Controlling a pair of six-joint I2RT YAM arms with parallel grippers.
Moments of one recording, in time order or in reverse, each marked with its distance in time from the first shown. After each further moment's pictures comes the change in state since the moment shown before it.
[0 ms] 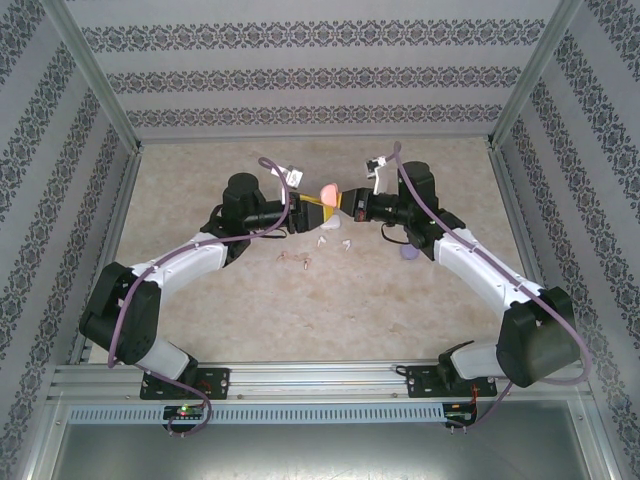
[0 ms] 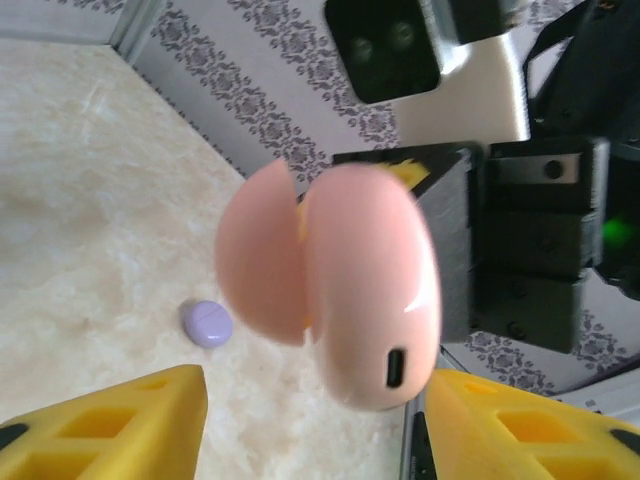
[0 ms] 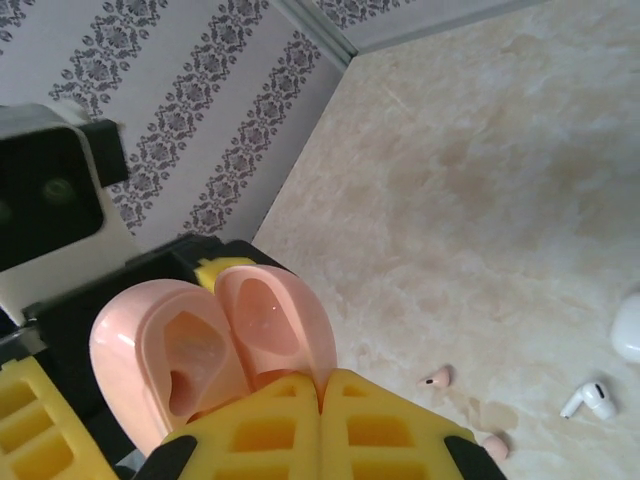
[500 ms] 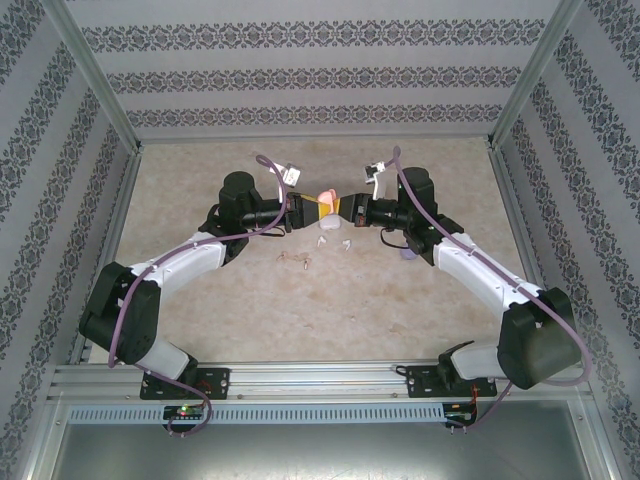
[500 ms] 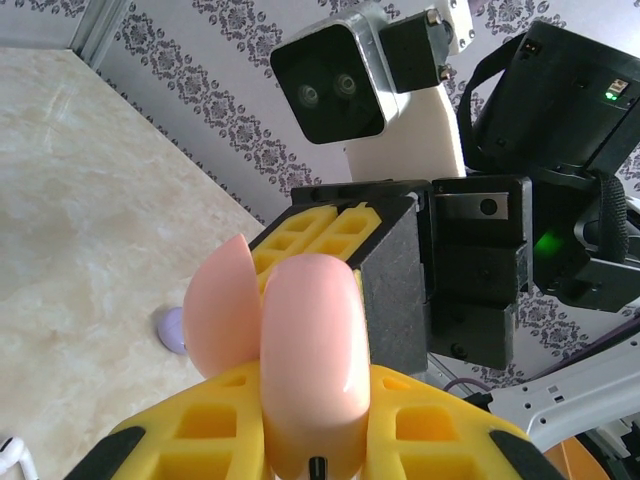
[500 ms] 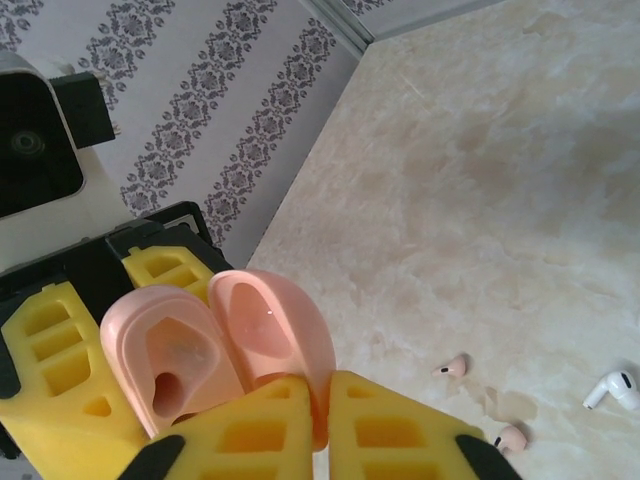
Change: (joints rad) left arm 0.013 0.000 -0.002 0.069 0.090 -0.042; right arm 0.000 -0.010 -0.059 0.064 -0.040 0.025
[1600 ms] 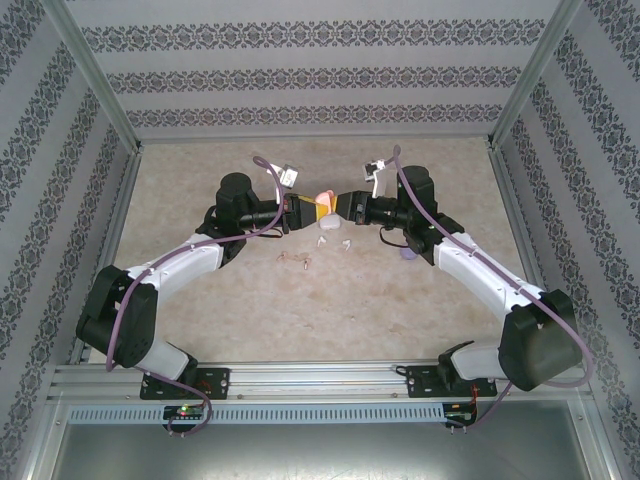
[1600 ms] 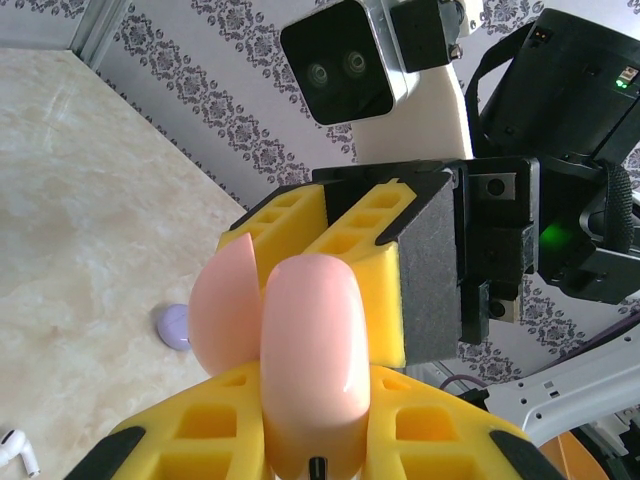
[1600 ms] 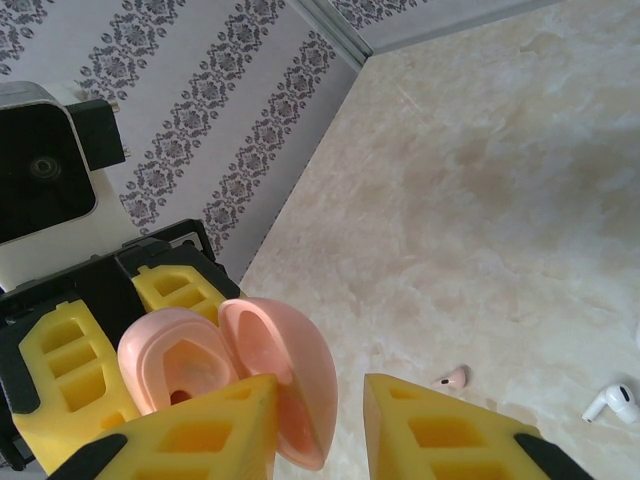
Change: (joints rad) left arm 0.009 -0.023 -0.019 0.001 0.008 0.000; right arm 0.013 -0.012 0.011 -0.003 0.029 -0.001
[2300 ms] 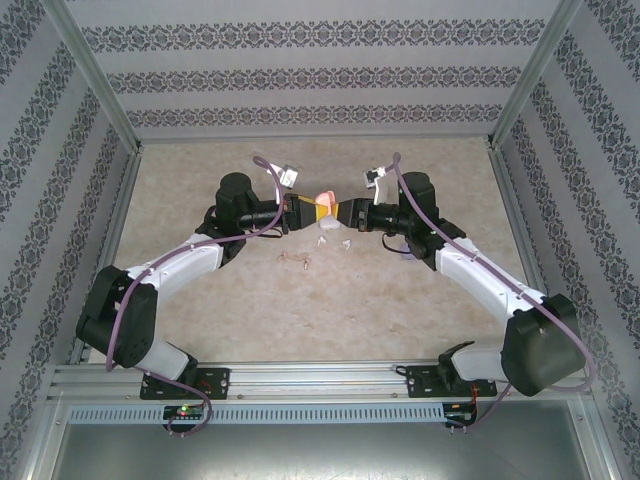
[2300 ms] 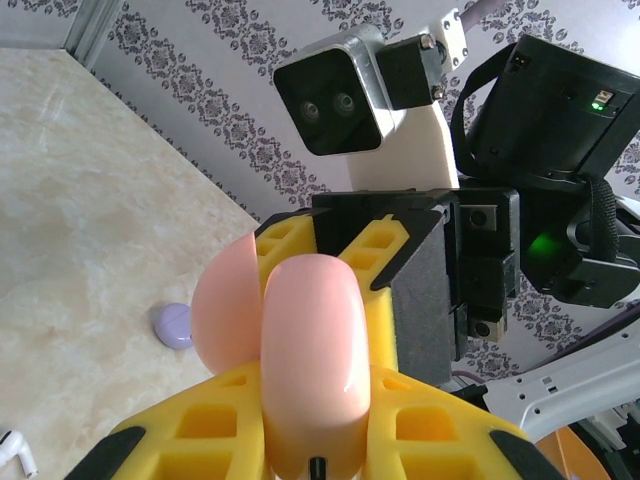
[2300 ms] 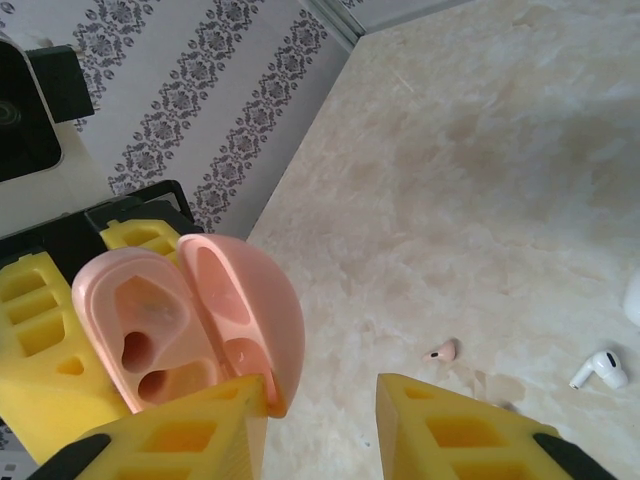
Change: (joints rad) left arm 0.005 0.000 0.000 -0.001 0.011 0.005; right arm 0.000 -0.026 -0.041 -0.021 -0.006 -0.019
